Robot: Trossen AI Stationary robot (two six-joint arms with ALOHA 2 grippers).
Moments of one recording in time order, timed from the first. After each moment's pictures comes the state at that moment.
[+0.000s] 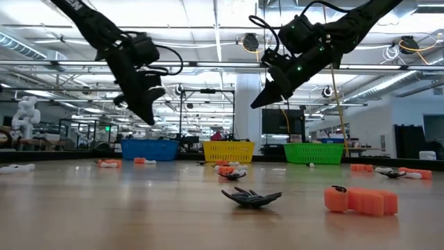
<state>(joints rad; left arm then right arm) 0.80 1.38 0.84 -0.34 -0.11 -0.03 -0.44 1.49 0.89 0.09 -0.08 -0.17</state>
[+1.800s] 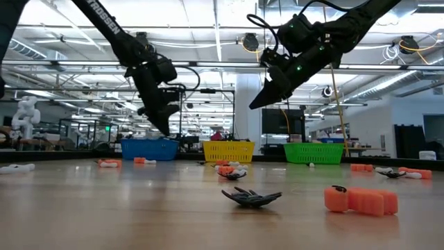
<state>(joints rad) 0.88 1.72 1.11 -0.34 -0.03 0.19 -0.40 1.50 0.90 0.10 -0.08 -0.17</state>
